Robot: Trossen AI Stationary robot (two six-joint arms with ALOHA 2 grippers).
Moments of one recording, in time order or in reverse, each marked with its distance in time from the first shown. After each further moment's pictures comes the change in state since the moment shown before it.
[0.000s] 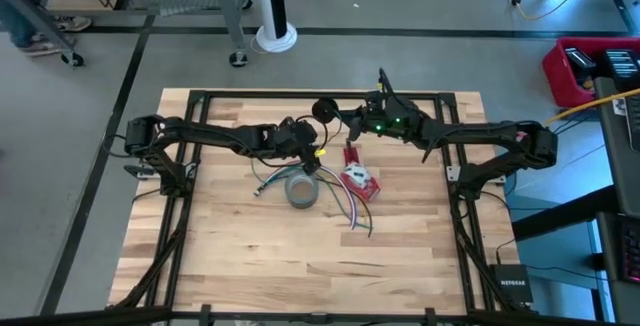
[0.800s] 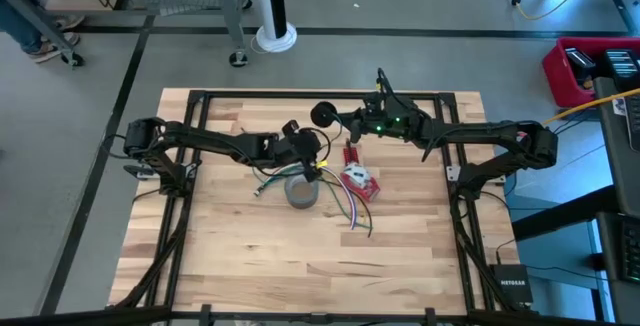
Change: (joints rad) left arm -0.071 0.000 -0.003 0.090 -0.114 0.127; right arm -0.006 0.001 0.000 -0.007 -0.096 -0.001
